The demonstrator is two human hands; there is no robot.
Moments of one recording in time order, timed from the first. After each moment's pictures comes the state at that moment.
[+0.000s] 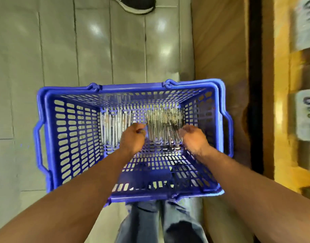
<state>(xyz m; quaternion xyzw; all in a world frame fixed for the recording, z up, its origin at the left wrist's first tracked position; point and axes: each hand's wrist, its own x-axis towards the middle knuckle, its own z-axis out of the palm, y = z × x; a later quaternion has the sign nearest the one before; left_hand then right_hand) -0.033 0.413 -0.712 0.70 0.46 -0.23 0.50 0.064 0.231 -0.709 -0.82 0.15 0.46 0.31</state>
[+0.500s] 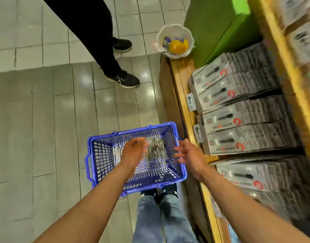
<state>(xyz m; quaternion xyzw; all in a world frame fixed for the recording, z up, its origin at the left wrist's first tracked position) 0.009 0.397 -0.364 0.57 0.46 -0.15 0.66 0.070 0.213 -0.364 -0.63 0.30 0.38 0.61</state>
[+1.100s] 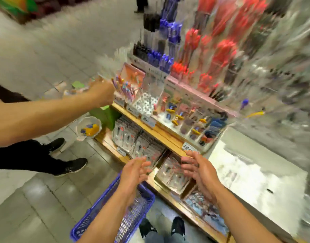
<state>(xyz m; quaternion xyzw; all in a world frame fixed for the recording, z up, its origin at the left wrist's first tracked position) 0.041 0.236 -0.024 0.63 0.19 -0.31 0.69 -0.020 0.029 -0.025 -0.53 0.40 0.02 0.75</state>
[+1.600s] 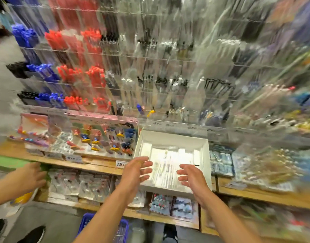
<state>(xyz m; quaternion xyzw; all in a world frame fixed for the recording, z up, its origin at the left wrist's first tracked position) -0.018 0.008 0.023 0.66 0.00 -0.47 0.58 -0.182 -0.123 -0.014 -0.51 0.54 -0.10 0.66</state>
